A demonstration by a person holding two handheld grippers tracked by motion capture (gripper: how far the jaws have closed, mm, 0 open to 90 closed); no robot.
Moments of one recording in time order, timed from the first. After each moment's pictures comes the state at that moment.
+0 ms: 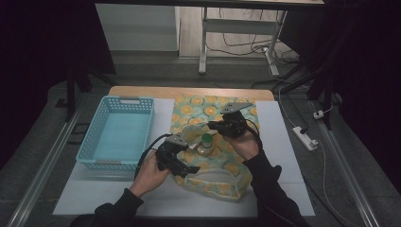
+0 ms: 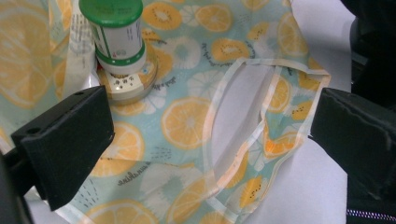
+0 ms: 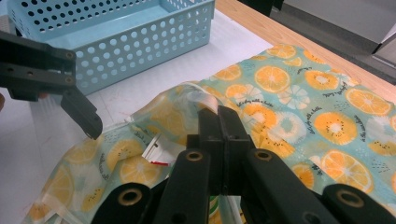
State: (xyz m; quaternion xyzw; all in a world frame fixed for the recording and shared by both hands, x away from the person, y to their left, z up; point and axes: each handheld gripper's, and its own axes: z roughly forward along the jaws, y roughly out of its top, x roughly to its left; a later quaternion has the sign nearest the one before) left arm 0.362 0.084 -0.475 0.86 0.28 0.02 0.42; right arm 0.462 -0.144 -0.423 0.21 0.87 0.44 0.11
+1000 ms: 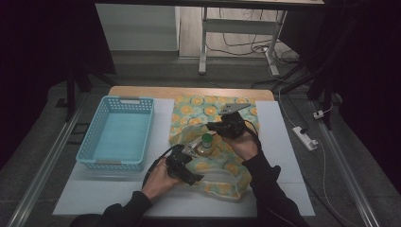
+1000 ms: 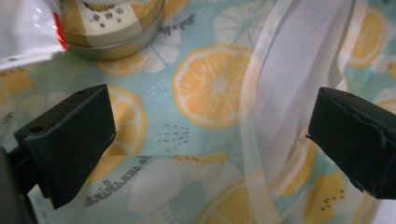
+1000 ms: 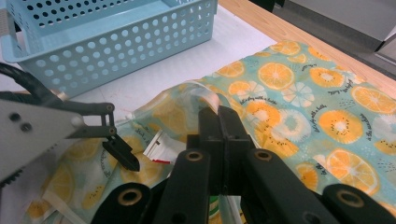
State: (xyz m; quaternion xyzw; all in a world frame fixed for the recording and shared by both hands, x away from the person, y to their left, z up) left arm 0.371 0.054 -0.530 0.90 0.28 0.05 0.32; right arm 0.461 -0.140 -0.426 0.21 0.87 0.44 0.11
